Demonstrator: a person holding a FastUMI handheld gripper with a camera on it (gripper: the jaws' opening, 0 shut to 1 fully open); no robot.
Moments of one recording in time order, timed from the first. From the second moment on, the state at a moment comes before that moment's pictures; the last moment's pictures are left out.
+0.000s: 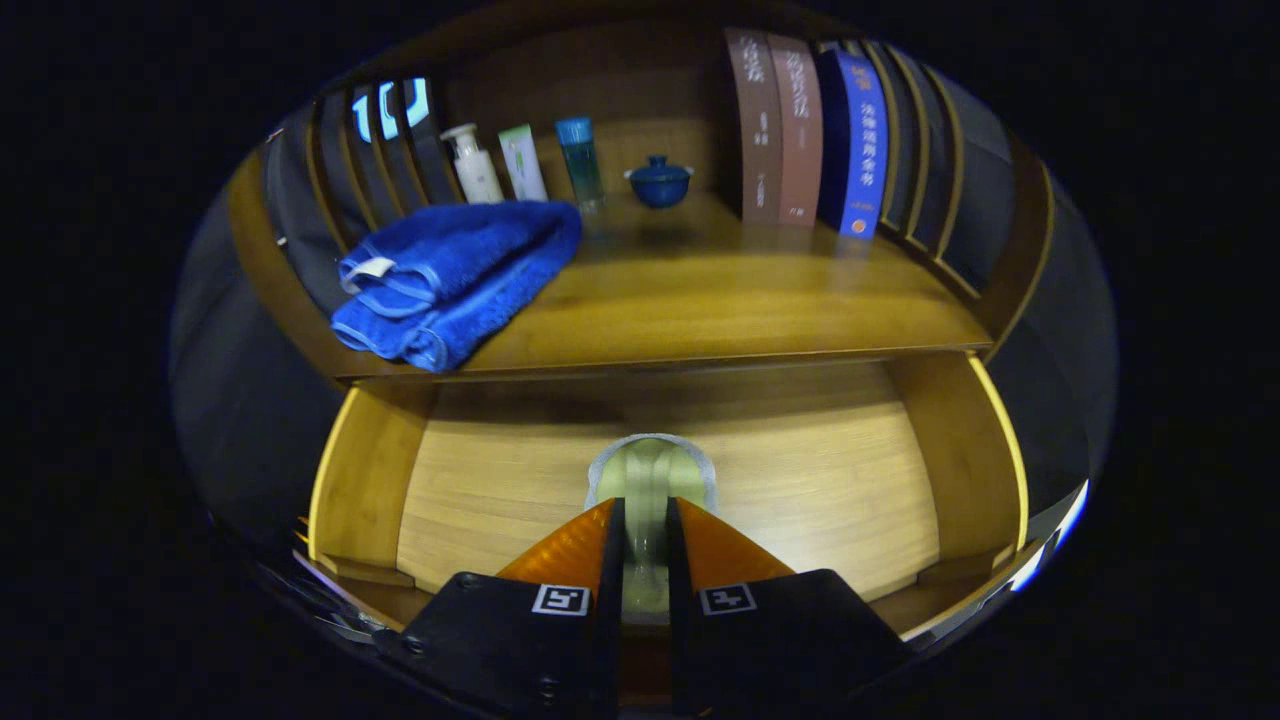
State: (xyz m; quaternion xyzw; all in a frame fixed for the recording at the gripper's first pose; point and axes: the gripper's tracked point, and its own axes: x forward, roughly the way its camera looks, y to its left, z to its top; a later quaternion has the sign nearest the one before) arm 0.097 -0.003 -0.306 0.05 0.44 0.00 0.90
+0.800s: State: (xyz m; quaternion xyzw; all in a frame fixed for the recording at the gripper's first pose) arm 0.248 -0.007 -0.218 0.05 0.35 -0.01 0.93
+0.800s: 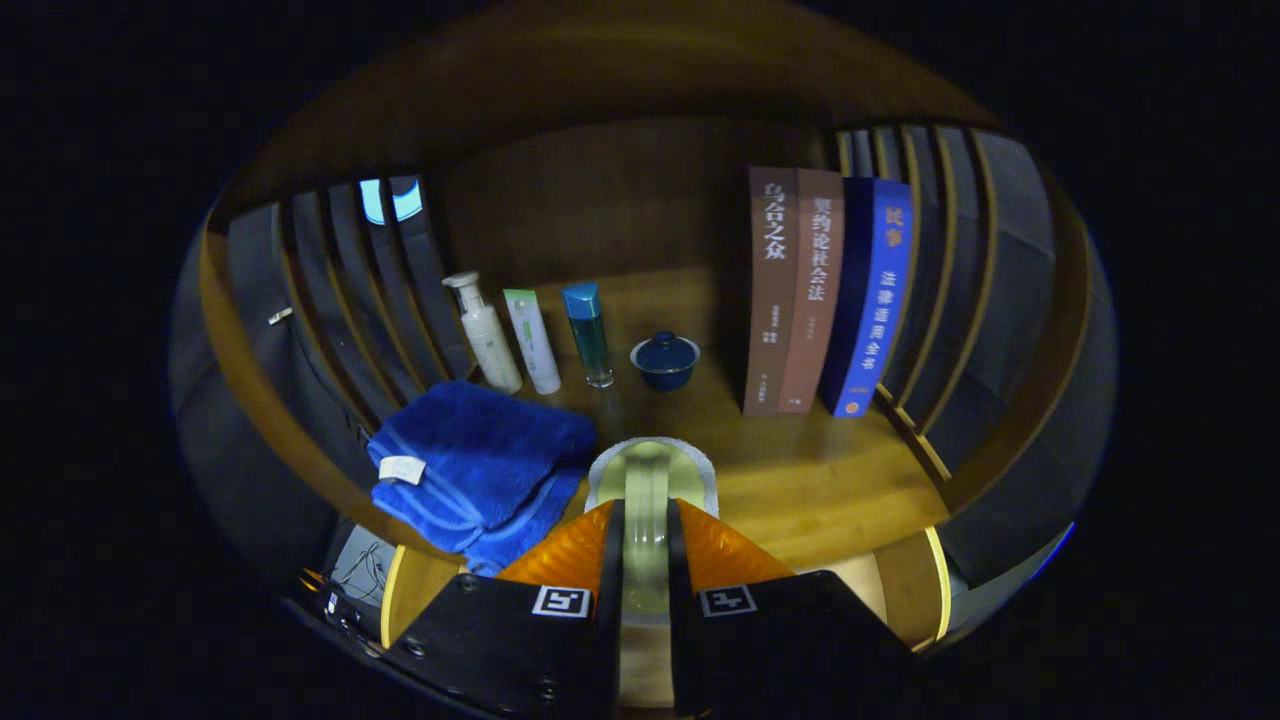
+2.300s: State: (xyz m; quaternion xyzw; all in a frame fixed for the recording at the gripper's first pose) arm 0.215 -0.015 -0.199 0.04 0.28 -0.01 0.96
